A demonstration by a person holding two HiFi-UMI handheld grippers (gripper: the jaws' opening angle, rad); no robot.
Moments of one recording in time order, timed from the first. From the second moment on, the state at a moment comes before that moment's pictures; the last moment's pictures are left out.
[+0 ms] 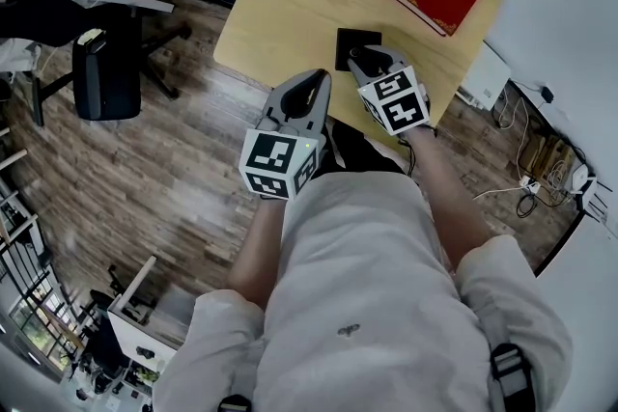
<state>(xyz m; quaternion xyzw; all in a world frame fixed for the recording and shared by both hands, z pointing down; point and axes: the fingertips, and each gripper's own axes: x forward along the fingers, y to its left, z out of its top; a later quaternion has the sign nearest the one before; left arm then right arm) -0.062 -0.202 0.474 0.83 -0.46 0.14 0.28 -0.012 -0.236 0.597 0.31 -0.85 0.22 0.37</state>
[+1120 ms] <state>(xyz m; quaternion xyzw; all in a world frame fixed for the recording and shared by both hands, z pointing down) -0.058 -0.156 0.451 0.81 -0.51 0.14 0.26 0.004 -0.207 0.553 0.31 -0.88 0.21 0.31</state>
